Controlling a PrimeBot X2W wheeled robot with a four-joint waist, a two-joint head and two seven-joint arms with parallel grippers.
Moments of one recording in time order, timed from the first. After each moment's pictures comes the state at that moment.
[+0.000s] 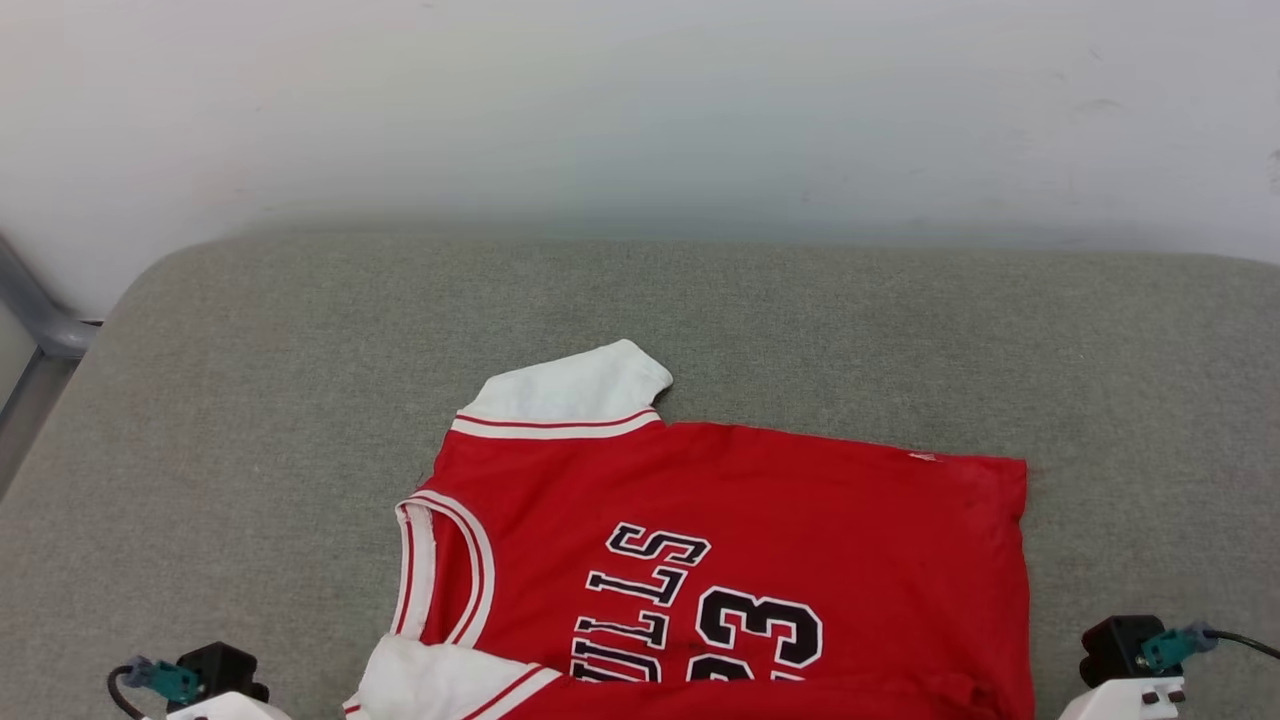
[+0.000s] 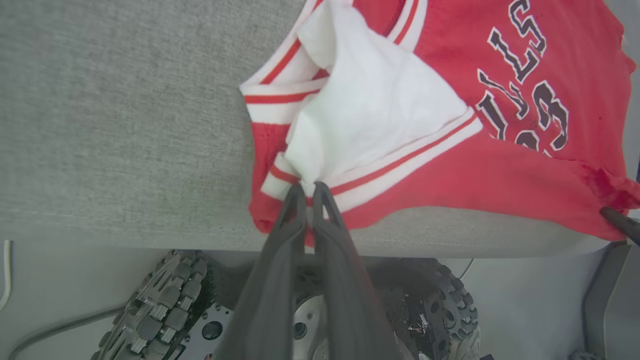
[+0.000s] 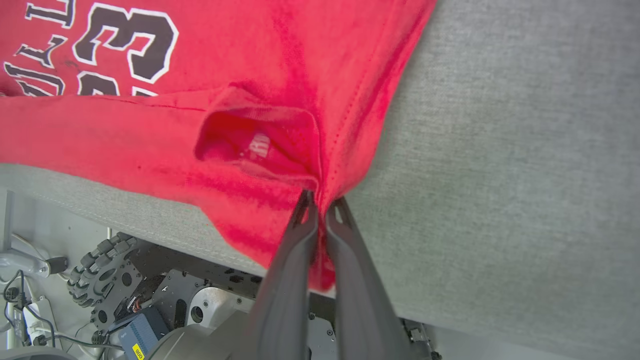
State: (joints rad) left arm 0.13 0.64 -0.36 -0.02 -1.16 0.21 0.51; right arm 0.17 -0.17 -0.02 -0.04 0.40 0.13 0.83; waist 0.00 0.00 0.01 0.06
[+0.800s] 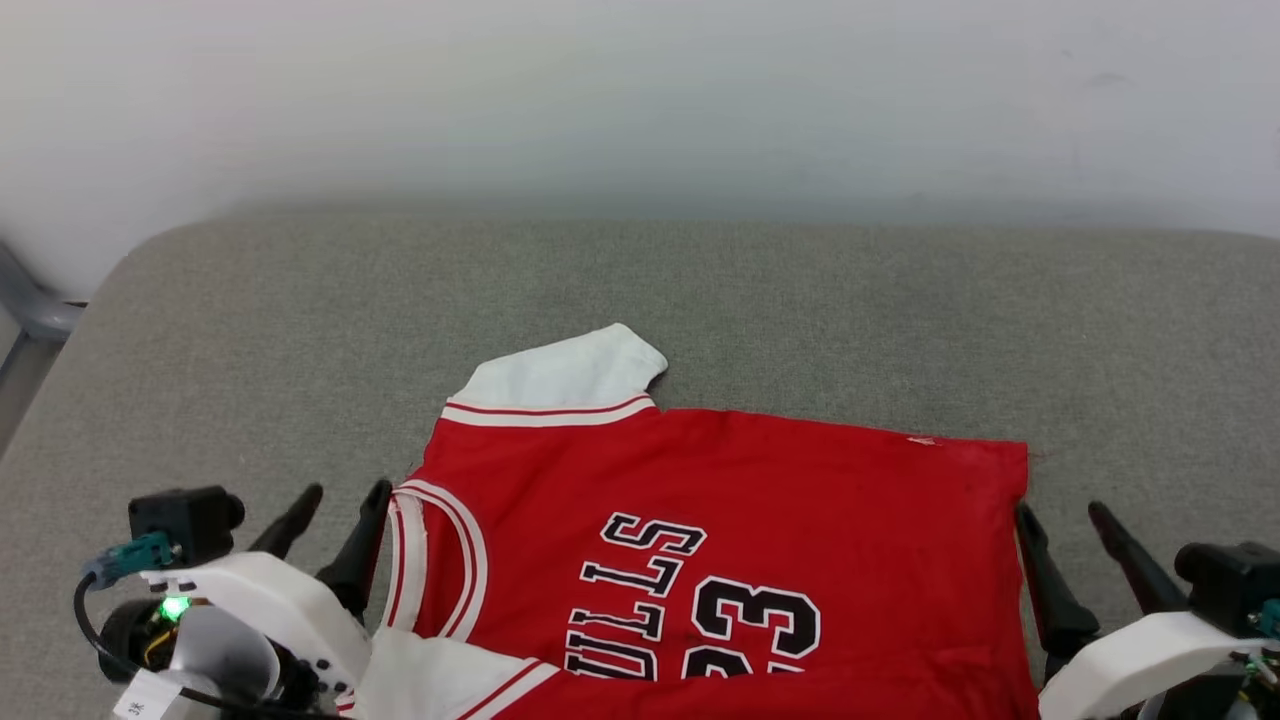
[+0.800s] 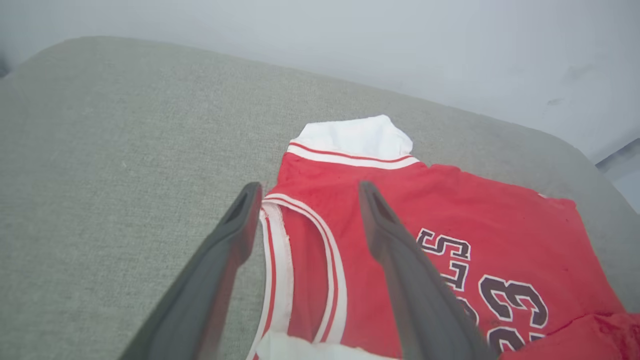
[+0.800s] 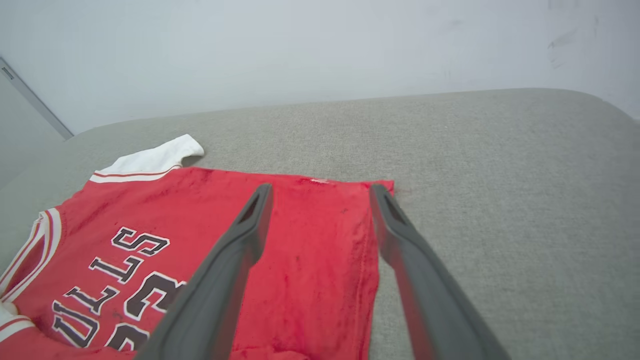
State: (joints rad) left arm -0.09 0.55 -0.35 0.02 -0.86 0.13 0.07; right arm 0.09 -0.07 -0.08 -0.09 0.25 0.13 0.15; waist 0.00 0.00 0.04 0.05
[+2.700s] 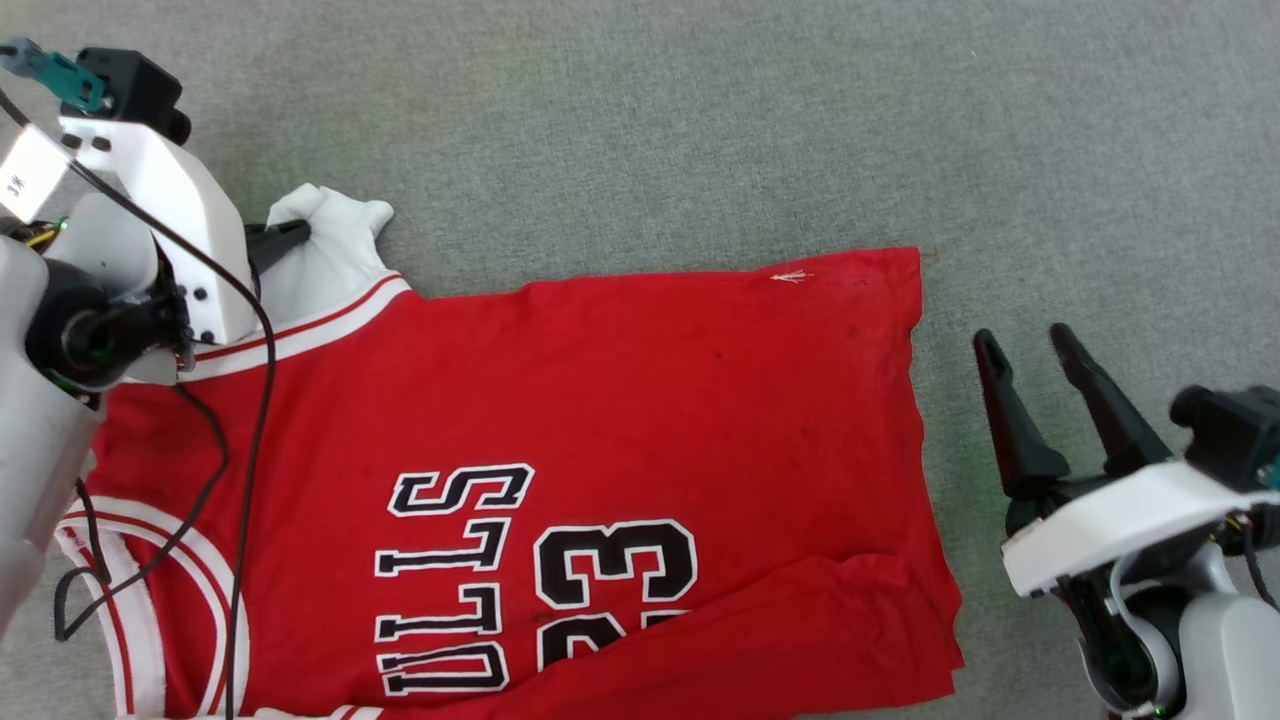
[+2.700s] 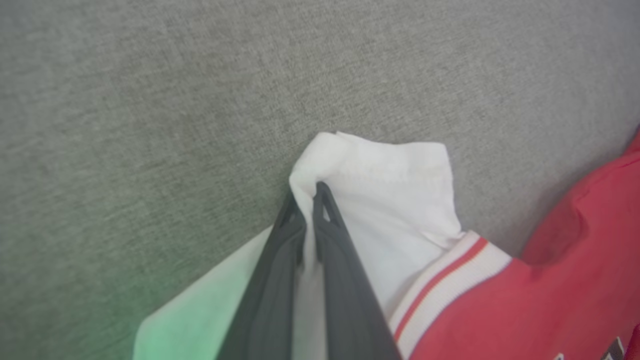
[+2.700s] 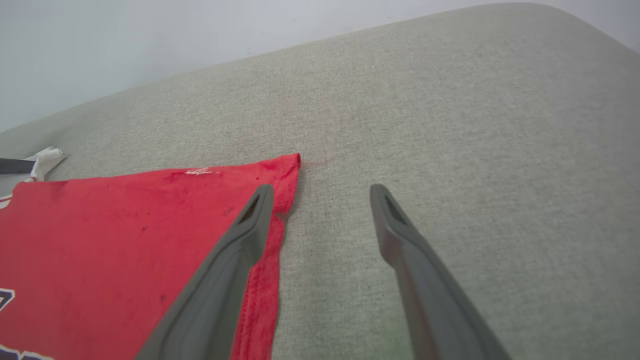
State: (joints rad) left arm -0.95 0.69 -0.67 0.51 -1.10 -0.13 0.70; right arm -0.15 -0.05 -0.02 -0.12 0.32 0.13 0.13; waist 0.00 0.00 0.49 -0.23
